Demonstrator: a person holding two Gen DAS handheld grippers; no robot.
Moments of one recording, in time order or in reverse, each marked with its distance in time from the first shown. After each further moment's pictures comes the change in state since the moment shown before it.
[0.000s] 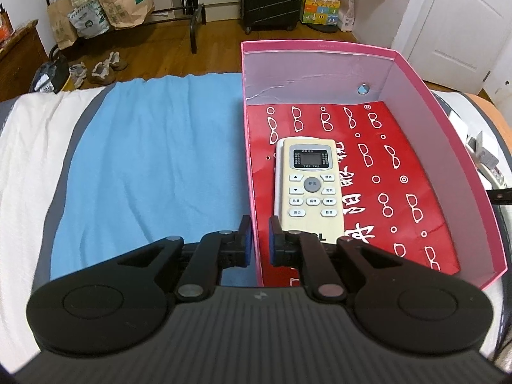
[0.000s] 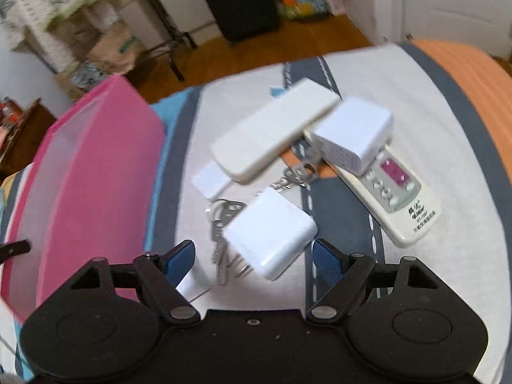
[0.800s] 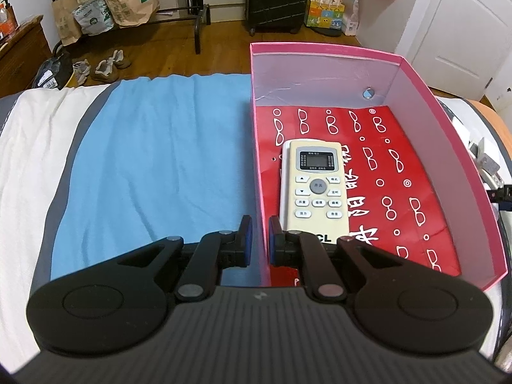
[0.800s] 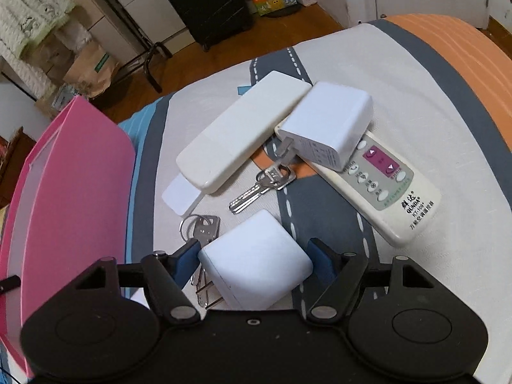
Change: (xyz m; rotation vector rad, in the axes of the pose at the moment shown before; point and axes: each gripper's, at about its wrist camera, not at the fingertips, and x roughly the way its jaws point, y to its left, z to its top) left arm -0.002 0.005 -0.001 -0.017 -0.011 0.007; right arm 0.007 -0.019 -0.003 0.095 -0.020 0.003
